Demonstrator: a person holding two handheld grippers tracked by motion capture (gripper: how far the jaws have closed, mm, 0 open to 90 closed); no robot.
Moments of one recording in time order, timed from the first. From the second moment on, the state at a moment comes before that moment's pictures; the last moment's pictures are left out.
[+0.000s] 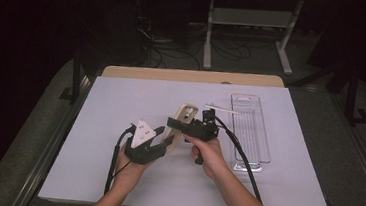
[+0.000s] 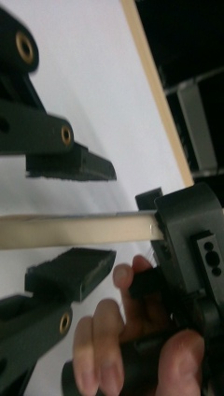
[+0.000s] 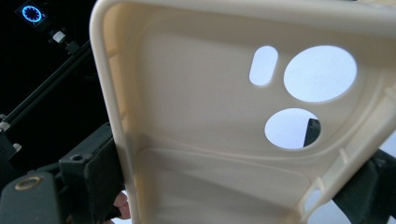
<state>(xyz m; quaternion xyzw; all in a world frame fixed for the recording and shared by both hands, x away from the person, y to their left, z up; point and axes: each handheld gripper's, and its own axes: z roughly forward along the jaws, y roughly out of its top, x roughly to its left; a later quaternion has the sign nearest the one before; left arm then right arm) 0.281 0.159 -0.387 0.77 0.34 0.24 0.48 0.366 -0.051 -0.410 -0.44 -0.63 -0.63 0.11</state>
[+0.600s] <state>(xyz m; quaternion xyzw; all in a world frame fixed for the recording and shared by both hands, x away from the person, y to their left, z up) 0.291 0.198 -0.366 0.81 0.27 0.14 0.50 0.368 -0.053 -0.411 -0.44 -0.64 -0.62 0.10</state>
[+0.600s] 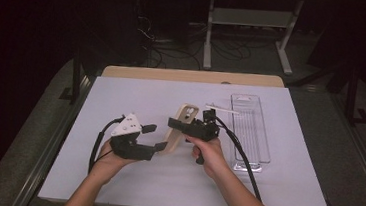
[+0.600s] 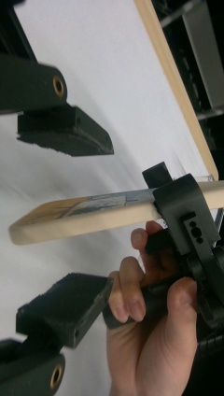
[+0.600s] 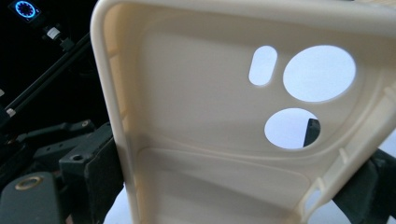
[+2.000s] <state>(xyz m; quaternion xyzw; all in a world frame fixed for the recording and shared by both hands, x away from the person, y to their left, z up) 0.275 0.263 -0.424 0.82 0.29 0.11 0.48 0.367 -0.055 -0.407 -0.43 -0.65 -0.62 0.08</state>
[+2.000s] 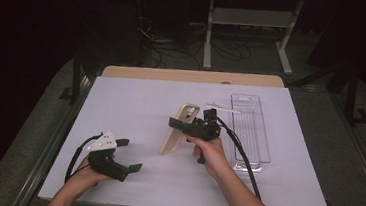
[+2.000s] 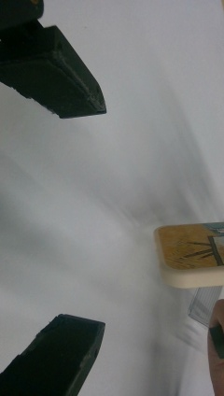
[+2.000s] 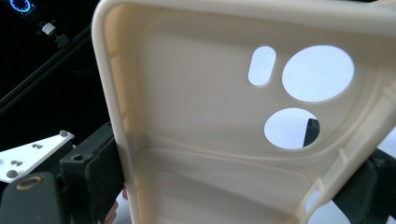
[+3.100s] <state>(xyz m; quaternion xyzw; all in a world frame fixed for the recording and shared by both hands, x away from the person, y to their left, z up) 0.275 0.261 -0.425 0.83 0.29 0.12 0.47 0.394 -0.101 -0.369 -0.46 -0.62 -0.63 0.03</state>
